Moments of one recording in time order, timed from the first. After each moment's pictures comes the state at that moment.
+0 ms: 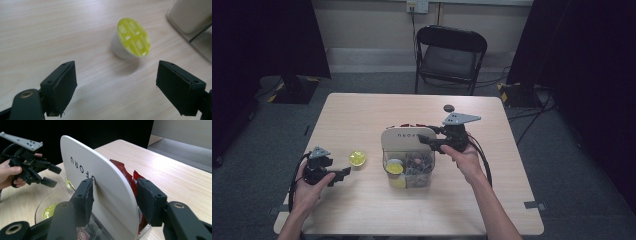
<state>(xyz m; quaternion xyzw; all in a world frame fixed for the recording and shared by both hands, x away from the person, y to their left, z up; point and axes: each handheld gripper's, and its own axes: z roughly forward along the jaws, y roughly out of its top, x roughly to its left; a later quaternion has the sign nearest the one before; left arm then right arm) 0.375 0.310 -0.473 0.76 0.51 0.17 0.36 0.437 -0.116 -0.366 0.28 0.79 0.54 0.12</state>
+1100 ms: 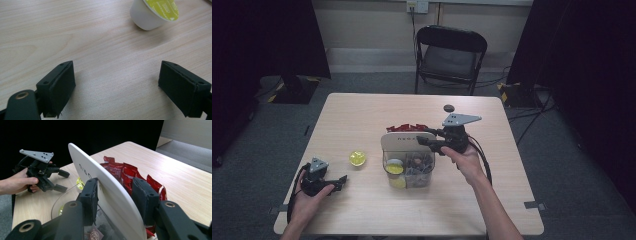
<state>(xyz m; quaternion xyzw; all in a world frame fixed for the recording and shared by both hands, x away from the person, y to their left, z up) 0.359 0.316 -0.502 0.76 0.51 0.22 0.34 0.428 -0.114 -0.358 0.25 0.79 0.55 0.10</state>
